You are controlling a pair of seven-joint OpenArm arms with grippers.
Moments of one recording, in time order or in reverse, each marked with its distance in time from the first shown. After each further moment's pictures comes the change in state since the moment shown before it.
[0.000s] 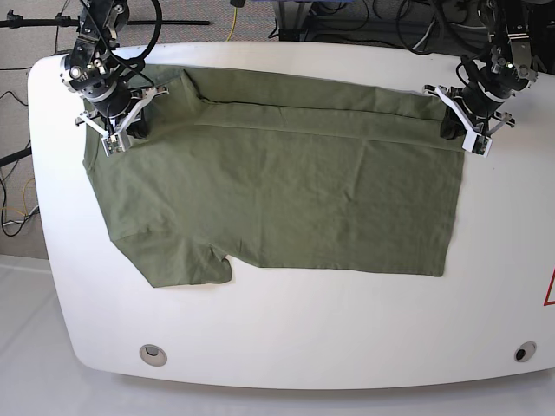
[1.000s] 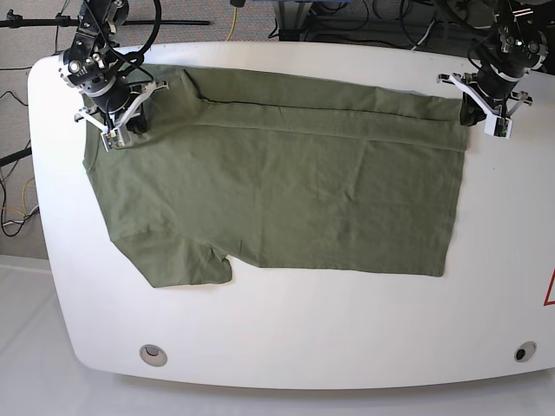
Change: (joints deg) left arm 5.4 5.0 -9.5 4.7 0.8 -0.4 0.0; right arm -1.7 -0.3 0.9 1.6 0.5 0.3 0.1
